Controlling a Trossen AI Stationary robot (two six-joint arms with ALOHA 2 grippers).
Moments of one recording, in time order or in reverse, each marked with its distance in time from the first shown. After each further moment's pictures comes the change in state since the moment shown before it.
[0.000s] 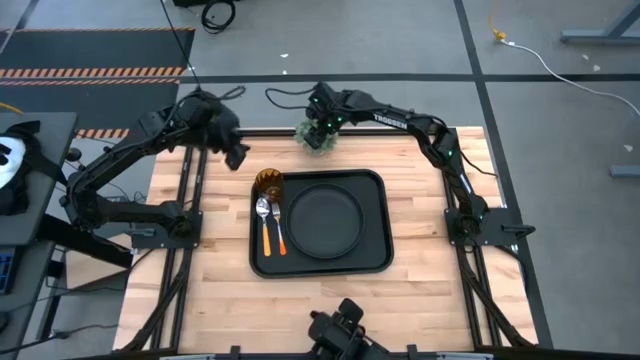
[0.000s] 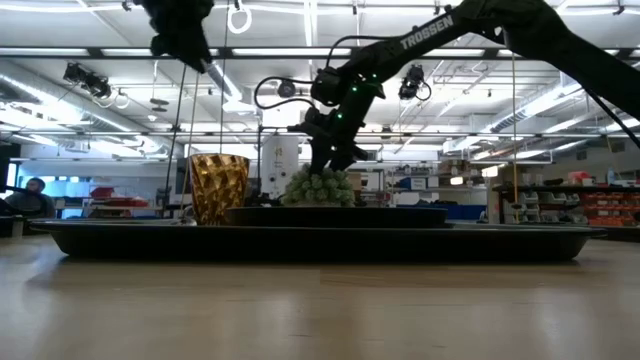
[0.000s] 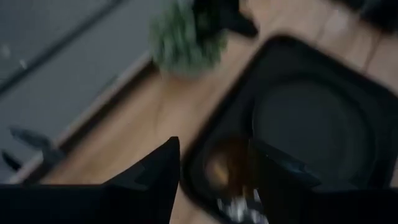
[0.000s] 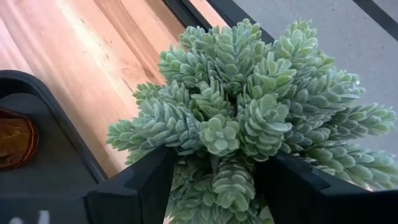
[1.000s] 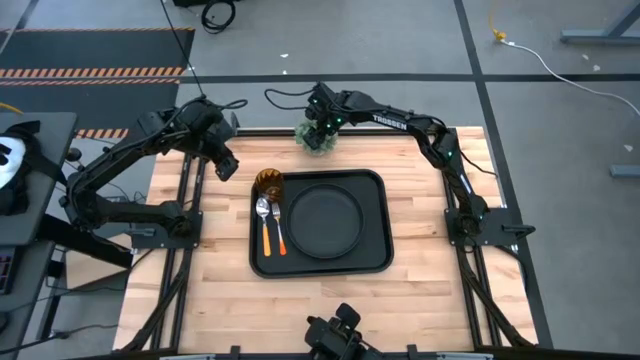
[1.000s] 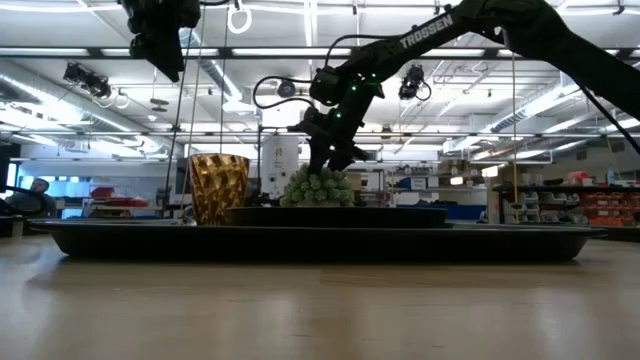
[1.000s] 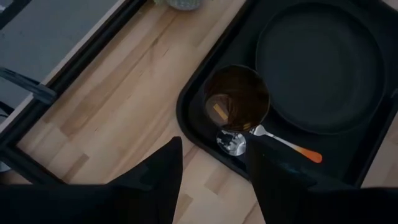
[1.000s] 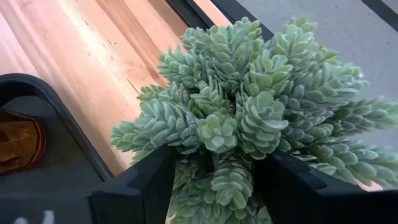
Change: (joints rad) left arm 0.000 -0.004 0.000 -0.223 0.023 0.021; right arm 0.010 0.000 0.000 0.000 -0.014 0.029
